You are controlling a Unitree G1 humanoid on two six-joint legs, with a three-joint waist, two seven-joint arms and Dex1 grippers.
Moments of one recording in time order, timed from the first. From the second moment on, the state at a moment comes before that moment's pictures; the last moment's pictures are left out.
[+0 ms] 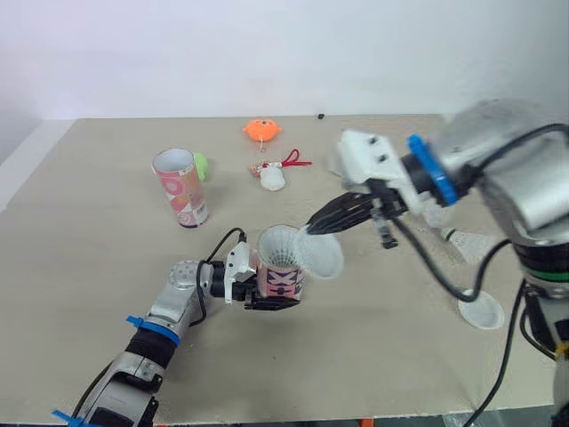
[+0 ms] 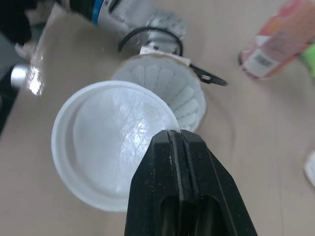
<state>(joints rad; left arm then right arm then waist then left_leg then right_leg) -0.46 0.29 -0.26 0.39 -0.32 -0.10 -1.34 -1.16 -0.85 0.44 -0.26 0.36 0.80 1.42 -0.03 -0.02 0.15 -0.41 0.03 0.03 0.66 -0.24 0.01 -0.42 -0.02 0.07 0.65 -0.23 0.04</state>
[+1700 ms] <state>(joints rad) -0.47 0.29 -0.26 0.41 -0.31 -0.15 -1.30 -1.22 -0.63 0.53 -0.10 0.07 0.32 1.53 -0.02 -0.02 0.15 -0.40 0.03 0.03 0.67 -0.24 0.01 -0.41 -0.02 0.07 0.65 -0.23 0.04</state>
